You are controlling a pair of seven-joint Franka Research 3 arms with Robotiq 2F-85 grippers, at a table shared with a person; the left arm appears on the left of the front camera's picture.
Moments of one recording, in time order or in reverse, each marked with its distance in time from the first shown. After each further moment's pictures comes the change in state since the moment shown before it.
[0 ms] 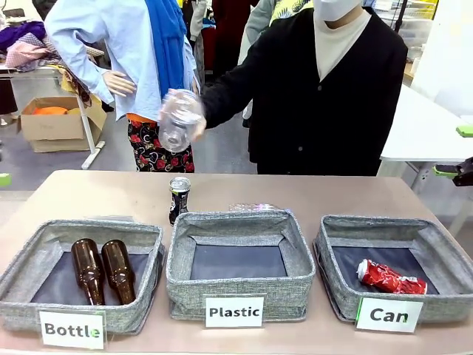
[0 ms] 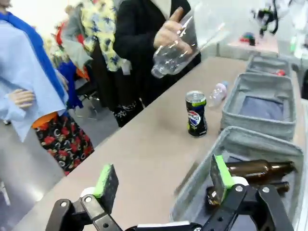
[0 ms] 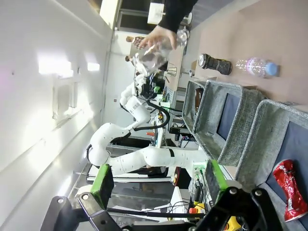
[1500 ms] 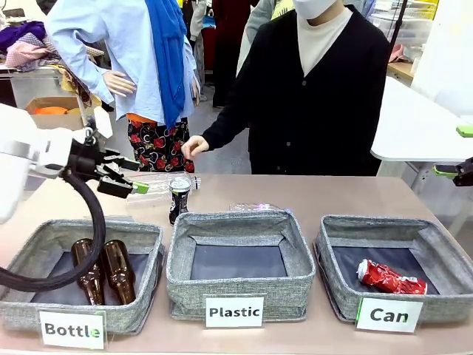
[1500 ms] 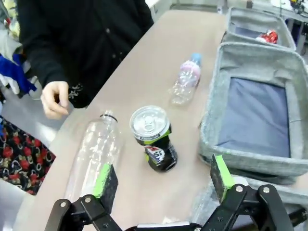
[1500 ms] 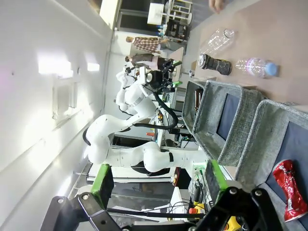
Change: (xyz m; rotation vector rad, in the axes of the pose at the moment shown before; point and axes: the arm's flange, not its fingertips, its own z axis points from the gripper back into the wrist) left arm 0.039 -0.058 -0.238 -0.194 0.265 -0.069; right arm 0.000 0.000 0.000 -0.001 -0.001 0.000
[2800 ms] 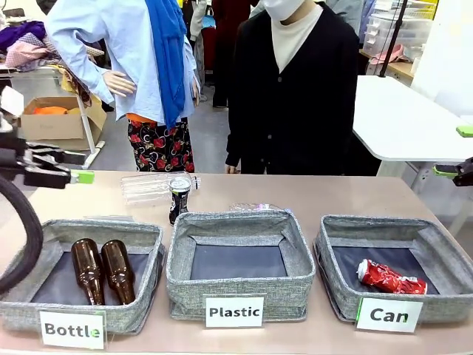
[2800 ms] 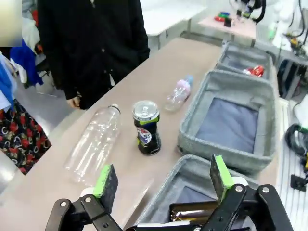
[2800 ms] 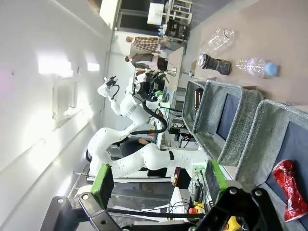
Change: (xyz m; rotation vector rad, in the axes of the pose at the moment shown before) left arm -0.018 -0.031 0.109 0.037 -0.119 0.162; right arm 0.000 0.000 0.000 0.000 0.000 0.000
